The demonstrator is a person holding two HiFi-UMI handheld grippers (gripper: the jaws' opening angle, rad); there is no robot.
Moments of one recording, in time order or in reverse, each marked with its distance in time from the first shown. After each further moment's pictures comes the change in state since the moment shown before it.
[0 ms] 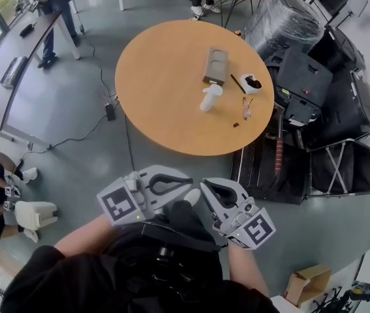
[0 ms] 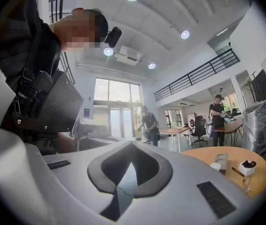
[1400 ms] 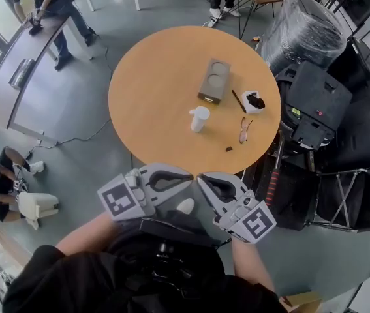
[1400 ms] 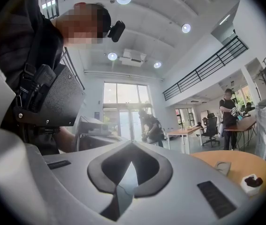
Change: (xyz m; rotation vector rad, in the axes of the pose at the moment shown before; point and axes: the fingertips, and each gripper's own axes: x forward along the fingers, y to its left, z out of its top) left arm 0.194 0.138 0.008 -0.030 0.039 0.134; right arm -0.029 -0.233 0.009 0.022 -0.024 0.171
